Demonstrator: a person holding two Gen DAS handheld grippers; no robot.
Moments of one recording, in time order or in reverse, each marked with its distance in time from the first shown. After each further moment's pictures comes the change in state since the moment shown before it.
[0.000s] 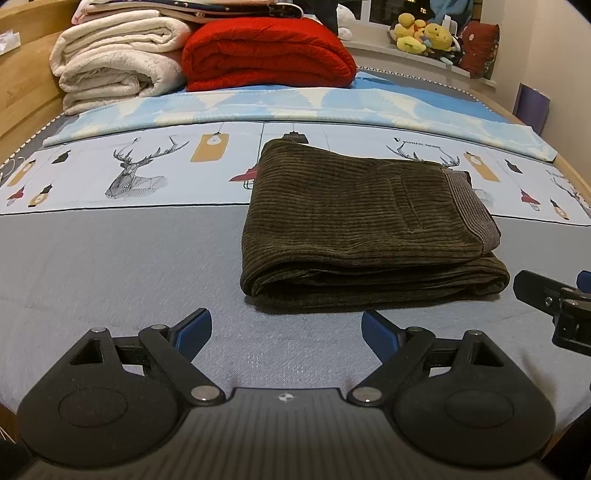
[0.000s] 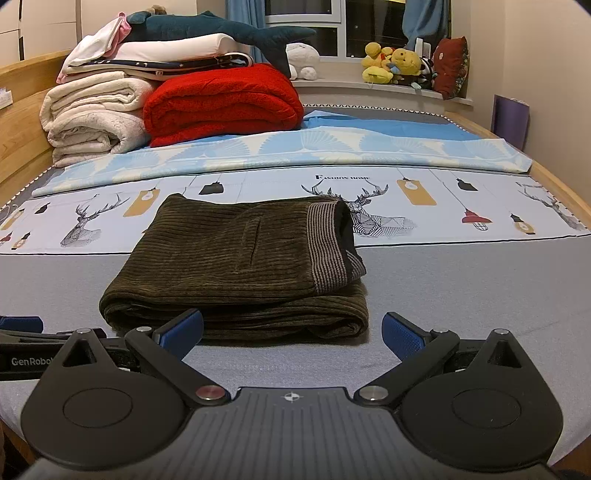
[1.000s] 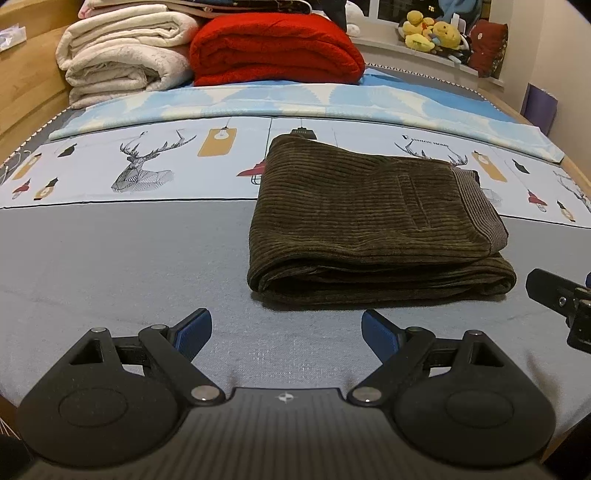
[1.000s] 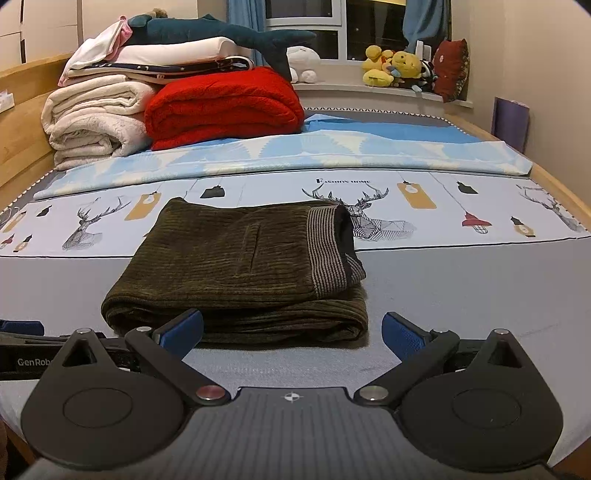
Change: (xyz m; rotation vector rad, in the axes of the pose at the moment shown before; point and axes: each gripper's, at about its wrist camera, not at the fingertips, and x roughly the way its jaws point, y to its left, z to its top) left arm 0.001 0.002 0.000 -0.021 0.018 0.018; right arm -0.002 -0.001 0.002 0.001 -0.012 0.004
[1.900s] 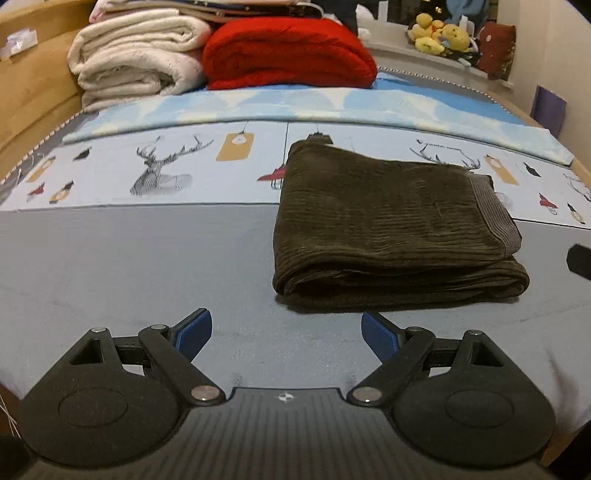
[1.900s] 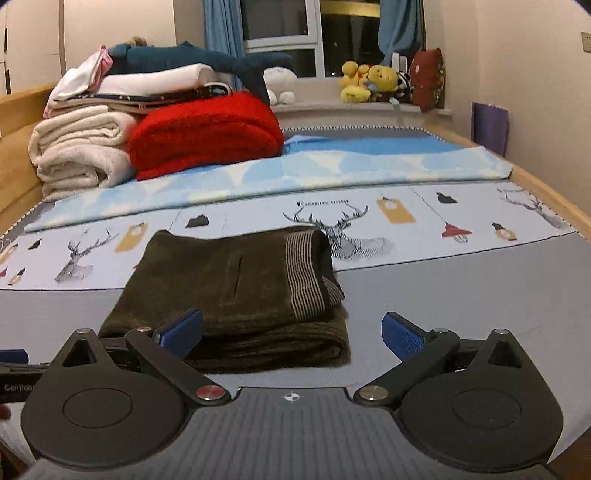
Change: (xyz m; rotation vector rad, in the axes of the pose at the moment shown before) left arm -0.009 0.016 -0.001 -0.008 -0.006 0.036; right arm -0.009 -0.010 0.006 0.065 -0.058 -0.032
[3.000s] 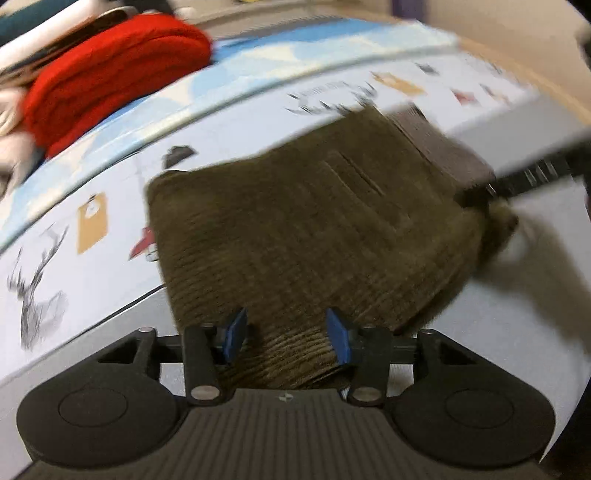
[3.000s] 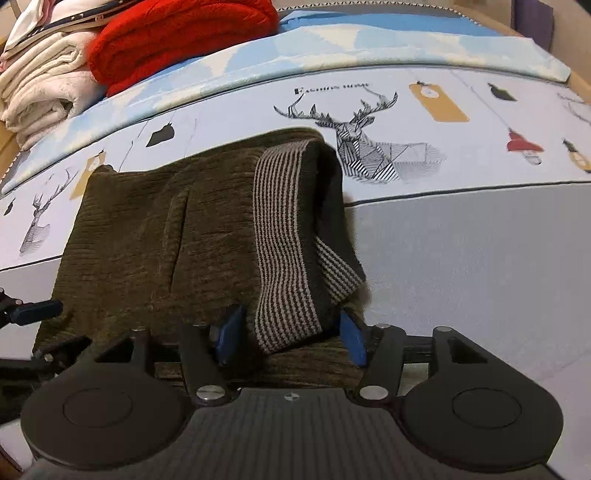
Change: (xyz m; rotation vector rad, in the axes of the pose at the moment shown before) left arm 0.113 -0.046 0.079 0.488 0.046 -0.246; right arm 0.162 -0.033 0.047 0.052 0.381 0.050
